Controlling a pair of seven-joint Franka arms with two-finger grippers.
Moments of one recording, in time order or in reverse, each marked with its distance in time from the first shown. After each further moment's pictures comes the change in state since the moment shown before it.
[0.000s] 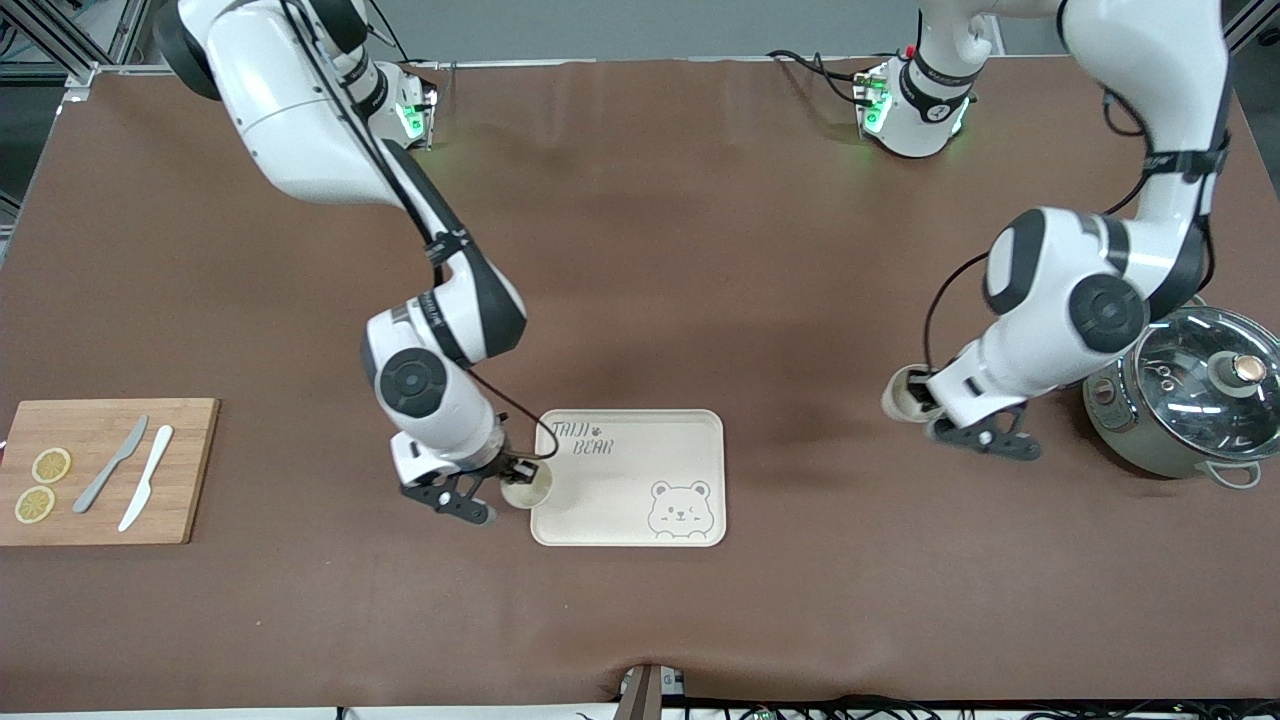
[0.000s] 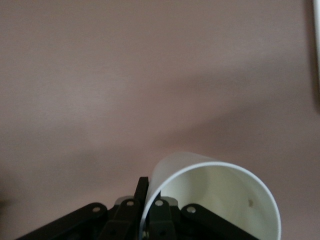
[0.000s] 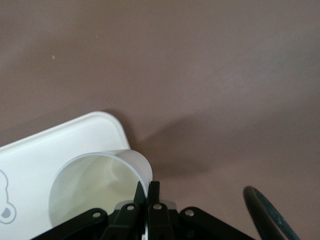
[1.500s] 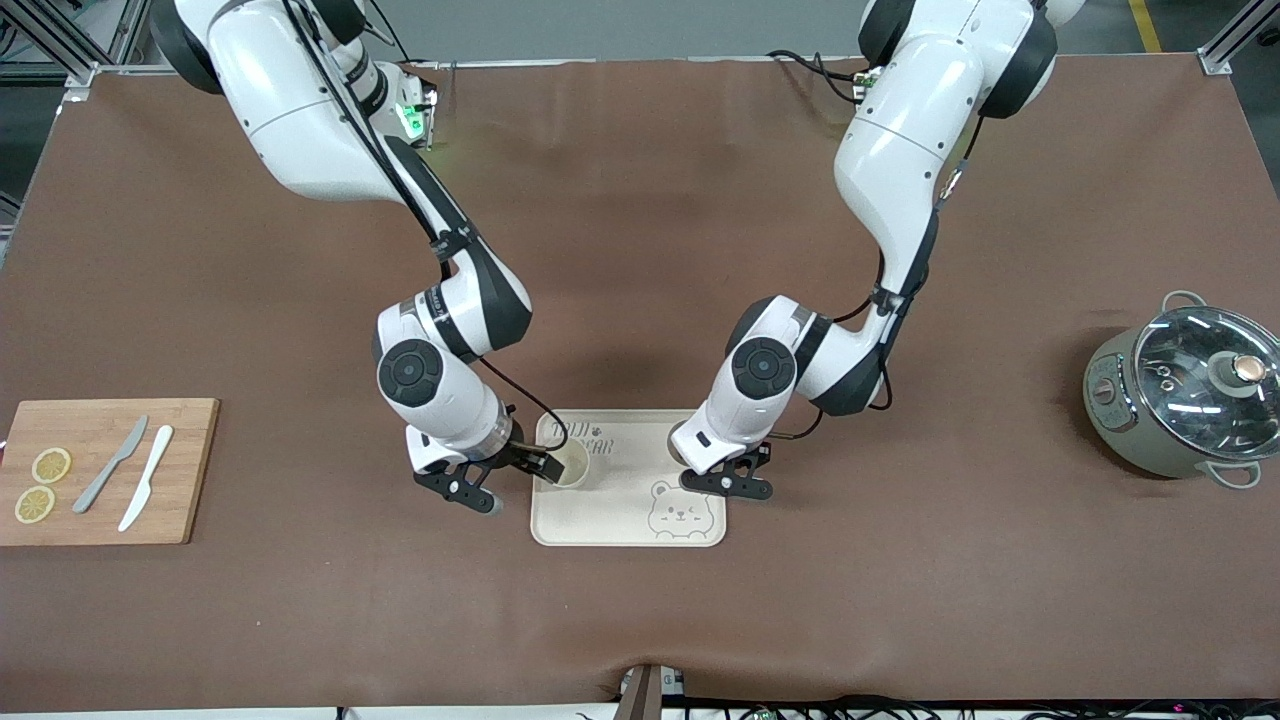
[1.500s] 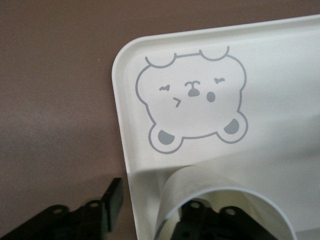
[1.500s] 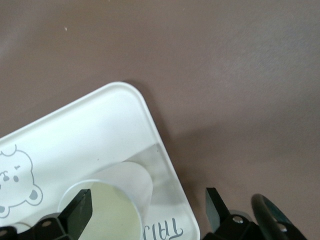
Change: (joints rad) left arm -0.450 0.671 0.029 0.688 0.052 0.111 -0.525; right arm 0.048 -0.017 0.017 -0.135 0.106 0.169 0.077
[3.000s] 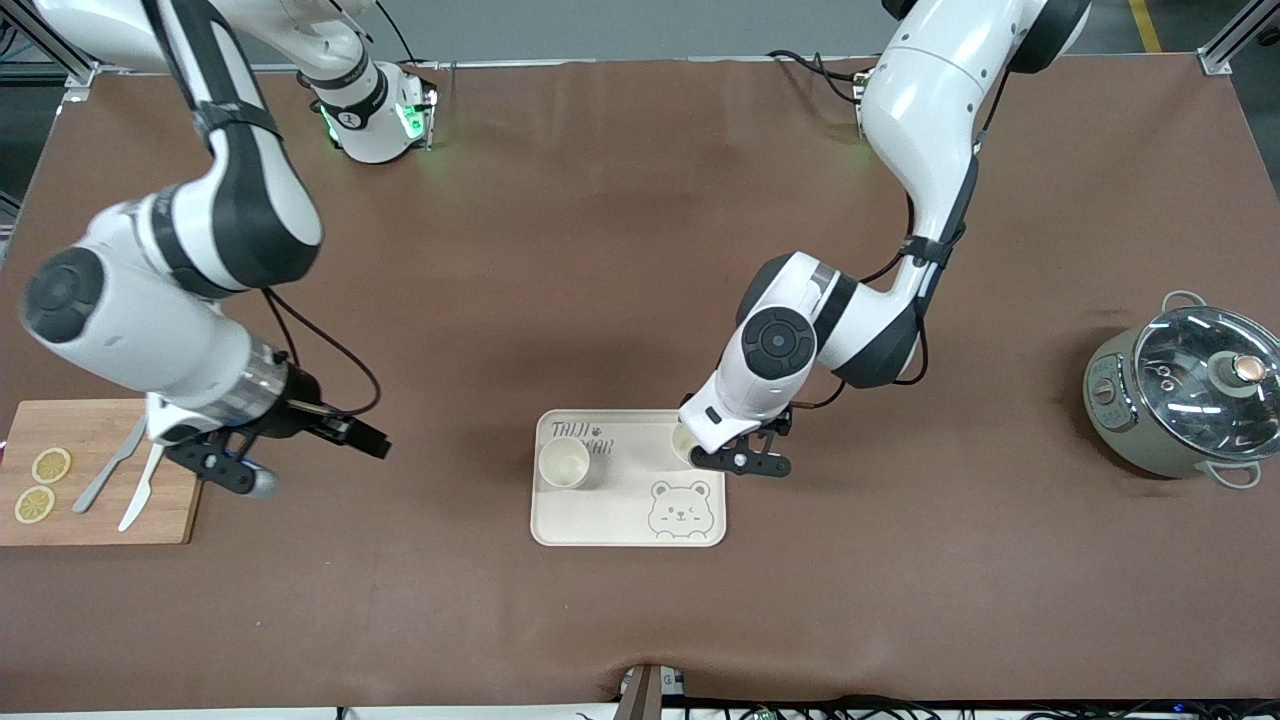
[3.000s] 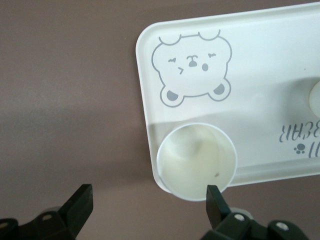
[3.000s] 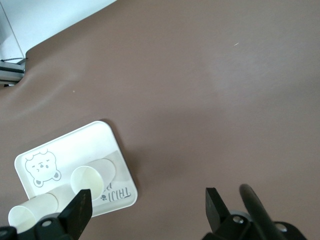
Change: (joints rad) left arm 0.002 -0.152 0.000 -0.016 -0.035 -0.246 0.001; right arm -0.232 -0.354 0.003 -0.057 0.087 -0.320 -0.239
